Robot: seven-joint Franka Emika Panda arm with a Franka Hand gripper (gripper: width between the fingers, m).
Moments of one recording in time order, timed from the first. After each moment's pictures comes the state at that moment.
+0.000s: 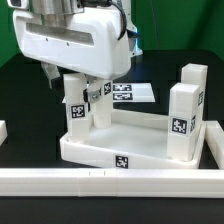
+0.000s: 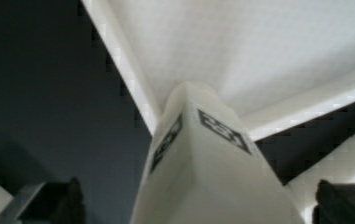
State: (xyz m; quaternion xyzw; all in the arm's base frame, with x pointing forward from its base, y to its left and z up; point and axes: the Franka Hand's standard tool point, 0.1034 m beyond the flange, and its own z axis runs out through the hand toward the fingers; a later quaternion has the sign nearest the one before) arm 0.587 -0.087 0.101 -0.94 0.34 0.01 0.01
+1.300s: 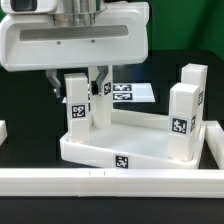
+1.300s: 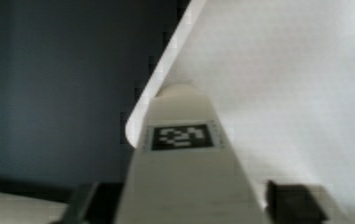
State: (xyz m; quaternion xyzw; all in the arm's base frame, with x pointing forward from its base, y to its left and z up) arm 0.584 -0.080 0.100 -1.00 -0.07 0.00 0.00
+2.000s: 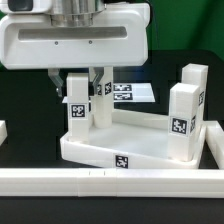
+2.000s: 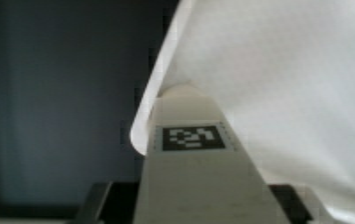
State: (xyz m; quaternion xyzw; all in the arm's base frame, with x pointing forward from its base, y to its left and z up) arm 0.582 -0.082 0.100 -1.00 0.07 0.01 0.00
